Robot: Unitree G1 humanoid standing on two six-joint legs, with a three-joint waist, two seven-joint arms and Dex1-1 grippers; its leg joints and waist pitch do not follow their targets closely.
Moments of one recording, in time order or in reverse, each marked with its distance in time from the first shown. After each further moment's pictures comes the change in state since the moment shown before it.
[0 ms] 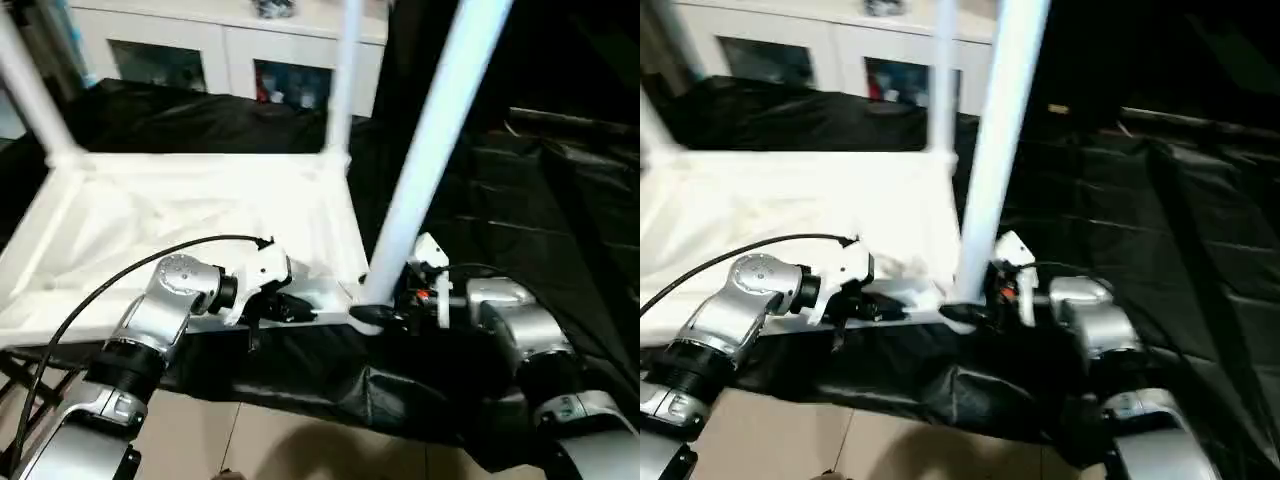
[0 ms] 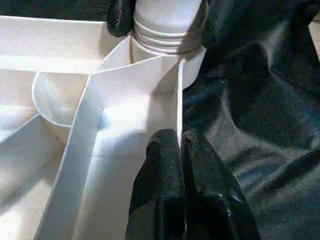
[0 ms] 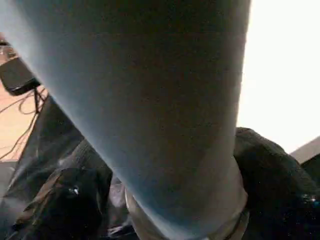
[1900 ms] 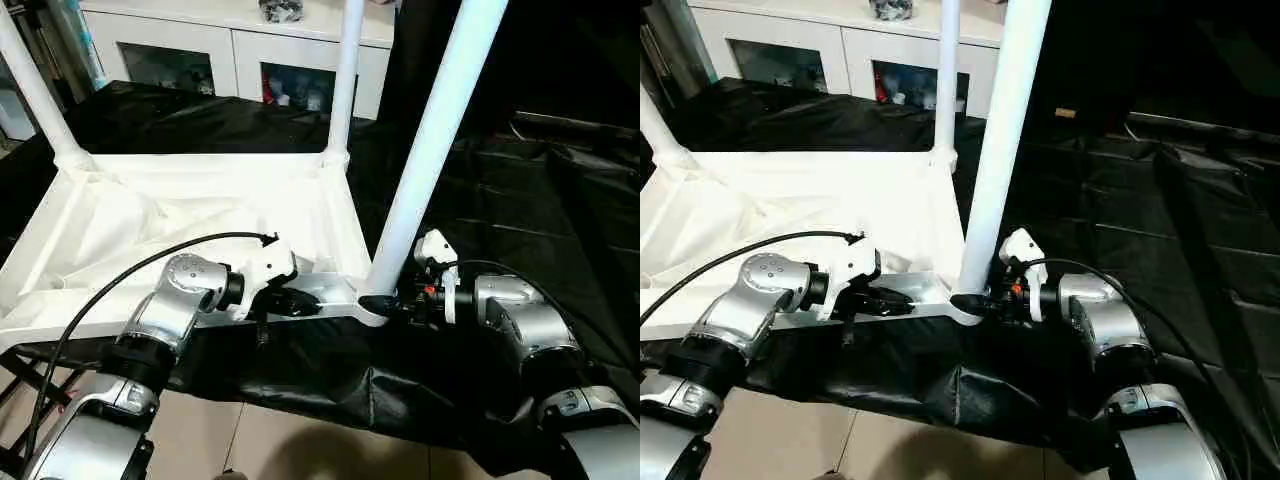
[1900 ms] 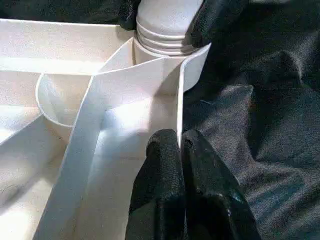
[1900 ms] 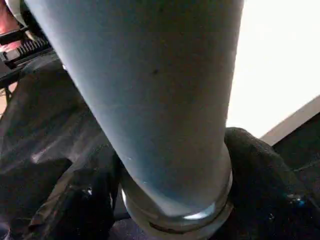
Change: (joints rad) left arm -0.040 -0.058 0.016 0.098 0.012 -0.041 0.065; right arm -0.019 -0.006 -0.031 0.048 -0.035 -0.034 -0.066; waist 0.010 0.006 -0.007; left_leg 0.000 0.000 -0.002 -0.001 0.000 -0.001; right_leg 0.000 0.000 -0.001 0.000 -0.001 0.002
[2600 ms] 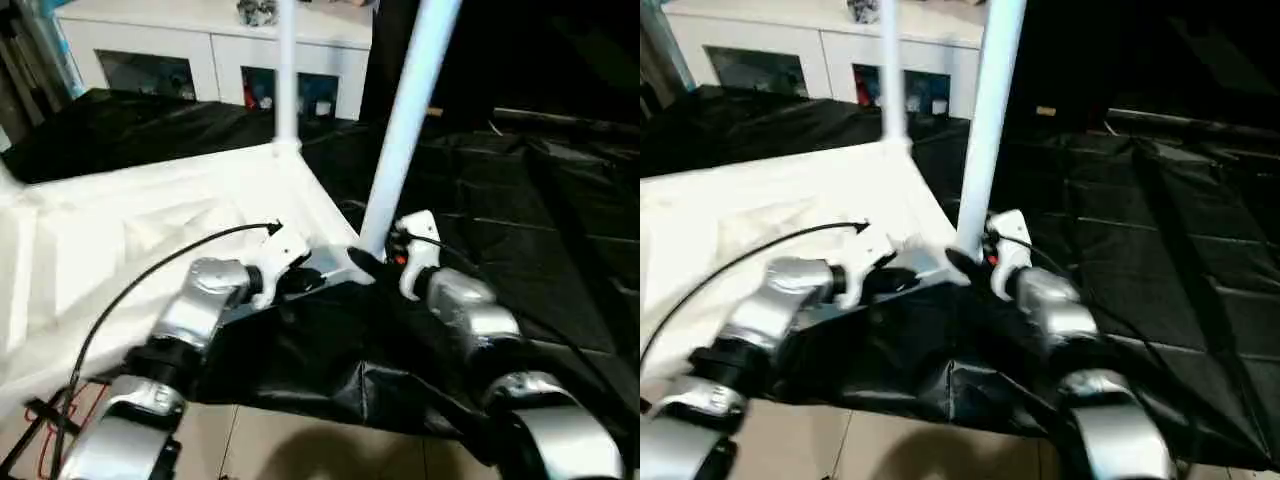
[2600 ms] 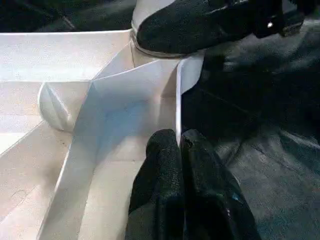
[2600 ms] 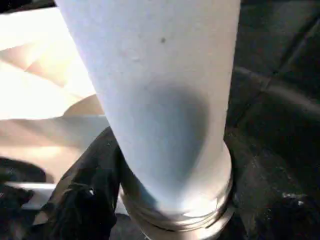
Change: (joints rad) left arm -0.001 -0.135 0.047 -0.019 0.072 0.132 0.365; right arm -0.107 0.237 -0.159 0.233 -0.012 -0.124 -0.655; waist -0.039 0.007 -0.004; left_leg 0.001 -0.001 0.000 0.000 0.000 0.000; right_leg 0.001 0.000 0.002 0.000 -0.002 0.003
